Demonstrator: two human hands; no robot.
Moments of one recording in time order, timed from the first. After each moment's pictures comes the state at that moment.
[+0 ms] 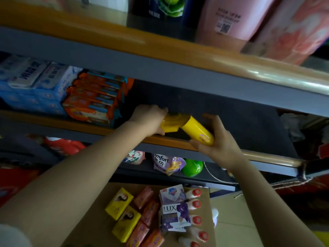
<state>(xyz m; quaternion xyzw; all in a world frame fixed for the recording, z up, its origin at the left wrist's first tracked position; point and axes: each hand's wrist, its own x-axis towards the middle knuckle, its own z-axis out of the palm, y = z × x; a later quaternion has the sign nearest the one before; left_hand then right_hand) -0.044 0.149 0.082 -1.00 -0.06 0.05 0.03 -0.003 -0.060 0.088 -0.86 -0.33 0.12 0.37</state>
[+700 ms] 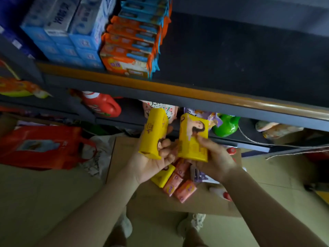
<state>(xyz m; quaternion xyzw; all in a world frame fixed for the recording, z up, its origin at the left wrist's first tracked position) -0.237 0.136 -0.035 -0.10 -0.19 0.09 -0.97 -0.131 -0.021 -0.018 -0.42 0.03 0.55 0.72</state>
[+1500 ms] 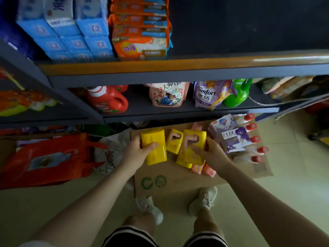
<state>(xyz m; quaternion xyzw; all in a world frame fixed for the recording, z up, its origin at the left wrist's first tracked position) -0.317 0.236 -0.100 -0.72 -0.31 0.10 -0.61 -0.231 0.007 -0.098 -0.81 0.04 0.37 0.46</state>
